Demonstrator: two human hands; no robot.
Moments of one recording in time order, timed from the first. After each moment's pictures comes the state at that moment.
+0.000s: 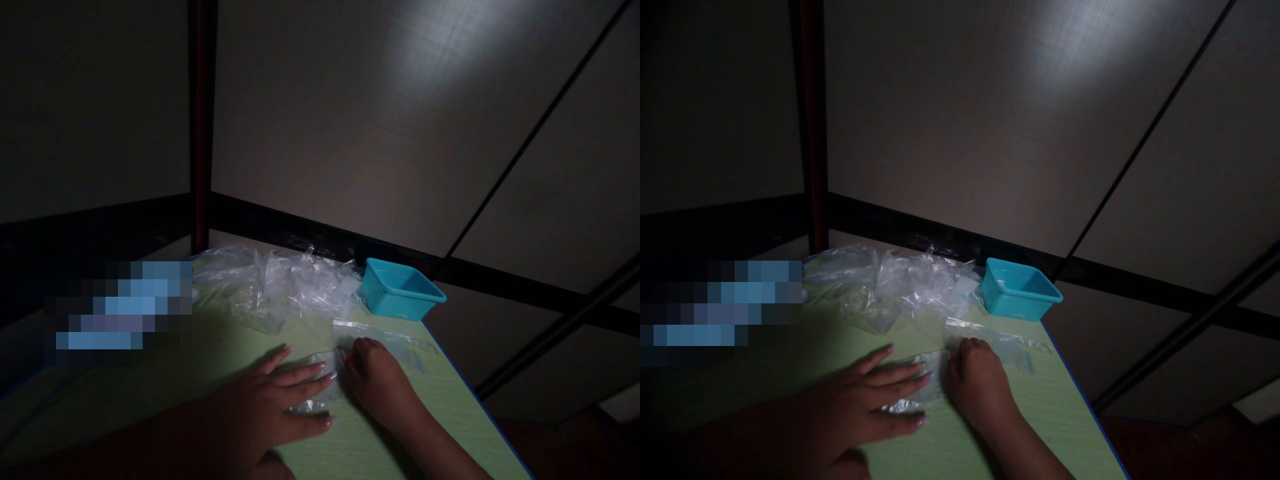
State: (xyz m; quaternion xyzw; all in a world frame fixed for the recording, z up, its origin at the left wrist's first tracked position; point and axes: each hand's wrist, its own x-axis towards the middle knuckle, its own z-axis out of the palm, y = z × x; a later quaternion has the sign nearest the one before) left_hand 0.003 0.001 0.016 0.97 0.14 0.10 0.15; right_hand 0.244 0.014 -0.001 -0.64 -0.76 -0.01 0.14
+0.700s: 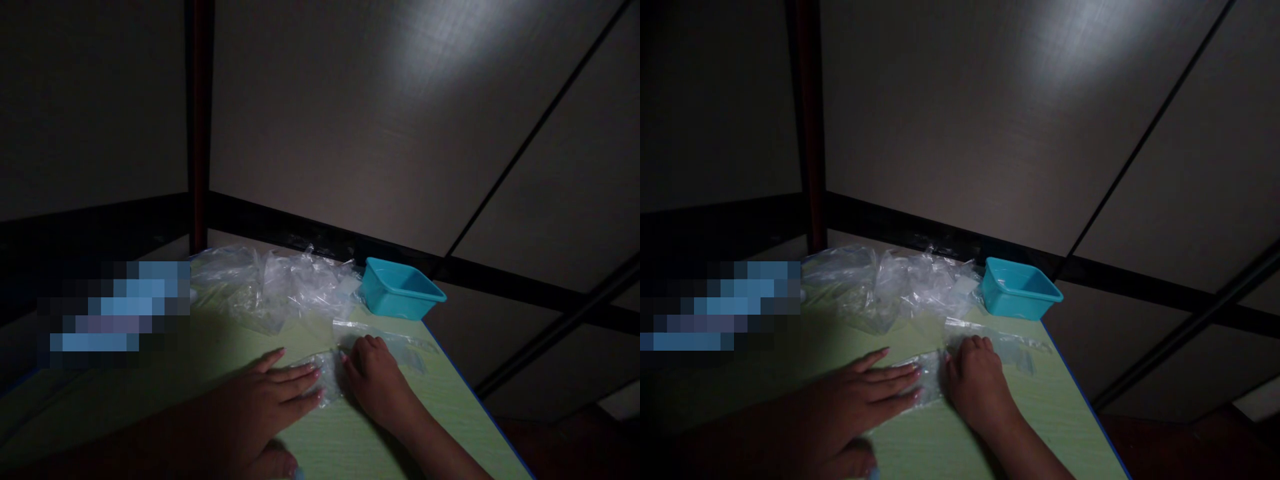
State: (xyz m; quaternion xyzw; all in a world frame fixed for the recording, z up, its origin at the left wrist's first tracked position) left_hand 0.004 0.003 0.009 0.96 0.20 0.07 0.17; right_hand 0.244 0.013 -0.004 -0.63 -0.76 -0.02 0.14
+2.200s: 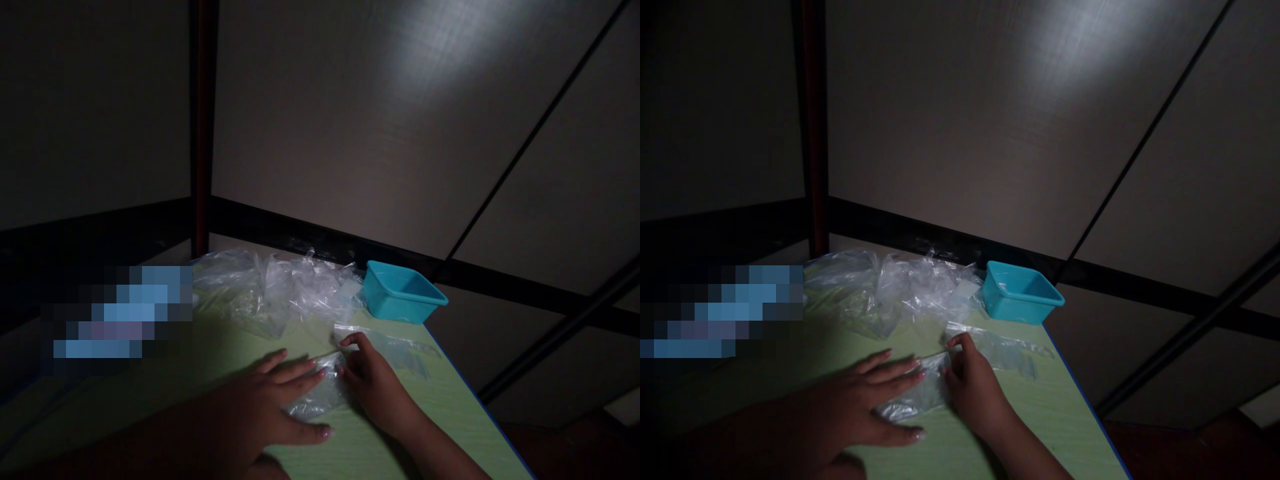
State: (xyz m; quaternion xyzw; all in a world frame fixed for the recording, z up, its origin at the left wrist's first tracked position) left_hand -0.004 0.007 0.019 0.97 0.16 0.10 0.17; right_hand 0.244 0.017 -0.017 -0.53 -0.73 0.30 0.32
